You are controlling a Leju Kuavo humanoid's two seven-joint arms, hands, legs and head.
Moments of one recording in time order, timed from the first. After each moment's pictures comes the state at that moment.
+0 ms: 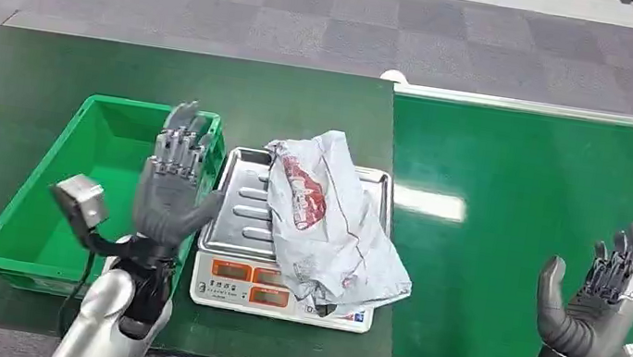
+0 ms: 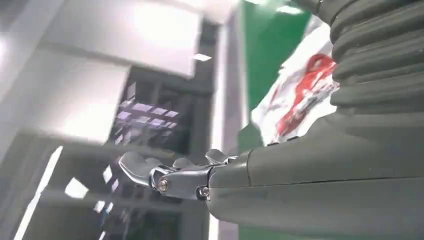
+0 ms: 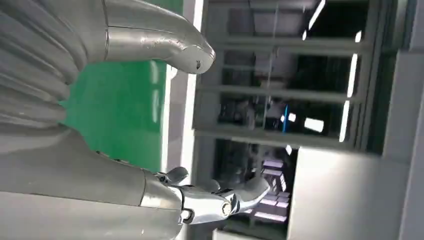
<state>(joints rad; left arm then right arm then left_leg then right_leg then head) -0.22 -0.11 -0.31 -1.44 0.15 -0.09 -0.38 0.10 -0.09 -0.12 -1.78 -0.01 -0.27 -0.57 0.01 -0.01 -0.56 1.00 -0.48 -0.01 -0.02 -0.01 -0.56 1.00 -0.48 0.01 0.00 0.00</state>
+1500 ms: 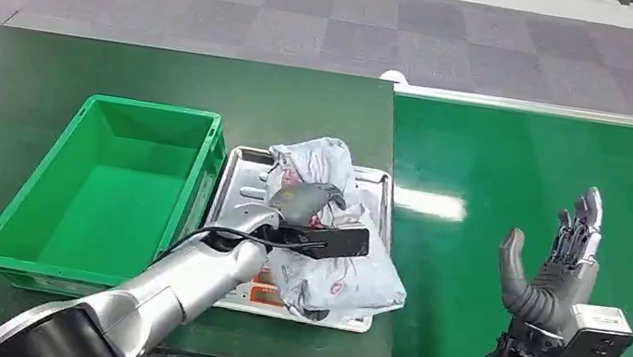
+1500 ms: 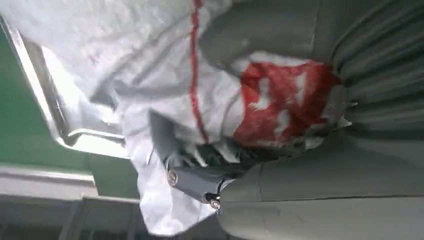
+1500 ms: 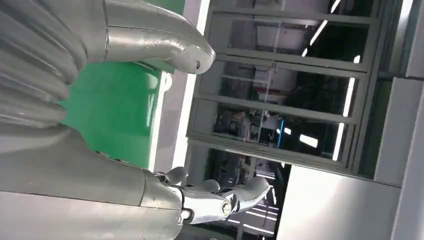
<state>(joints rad) -0.76 -0.23 -0.74 -0.51 -0.81 -0.03 0.02 0.00 0.02 -0.10 -1.74 0.19 -0.20 -0.52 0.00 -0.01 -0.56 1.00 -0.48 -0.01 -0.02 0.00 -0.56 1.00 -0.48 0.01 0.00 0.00</state>
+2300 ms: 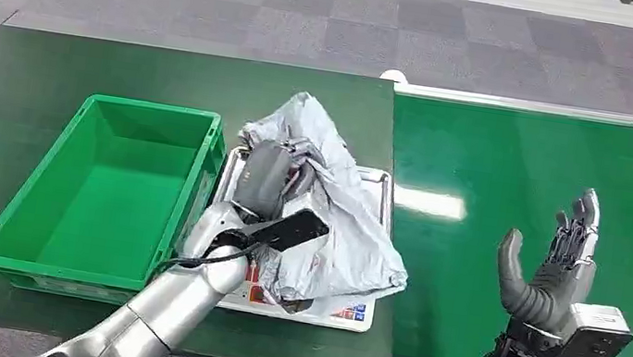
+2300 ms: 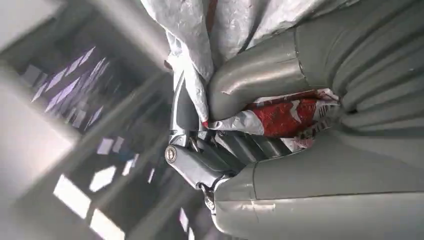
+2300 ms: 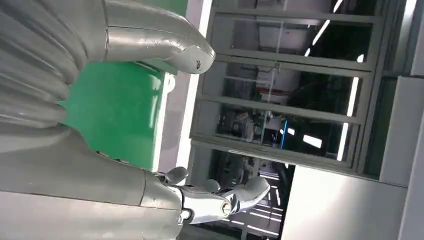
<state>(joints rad) -0.53 -0.21 -0.52 -0.94 -0.71 0.51 -0.36 0.00 0.02 -0.11 -1.73 0.18 -0.19 -0.52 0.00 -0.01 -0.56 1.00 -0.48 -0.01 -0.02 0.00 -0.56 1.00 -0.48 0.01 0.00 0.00</state>
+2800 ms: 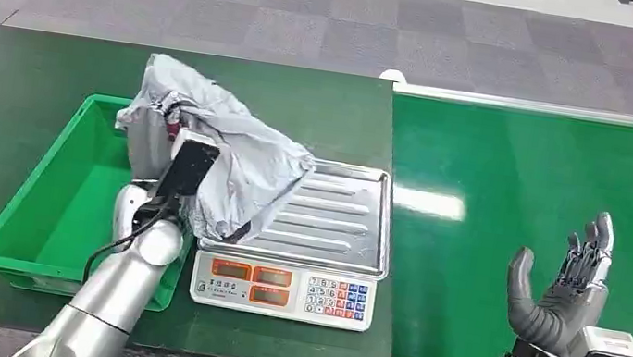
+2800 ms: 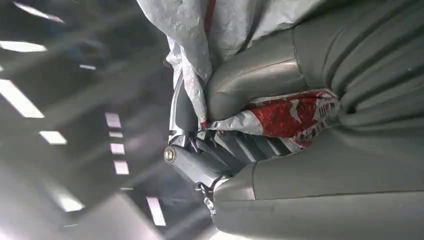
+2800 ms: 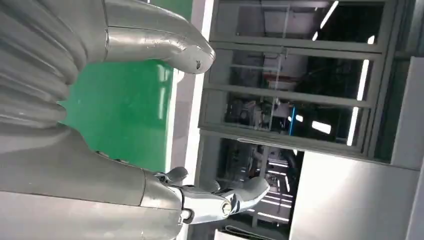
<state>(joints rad) -0.47 -0.09 -0.22 -1.05 -0.72 0.64 -0.18 0.09 0.02 -0.11 -1.79 0.16 -0.24 -0.52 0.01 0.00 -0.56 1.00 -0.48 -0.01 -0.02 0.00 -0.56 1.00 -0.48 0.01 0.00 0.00</state>
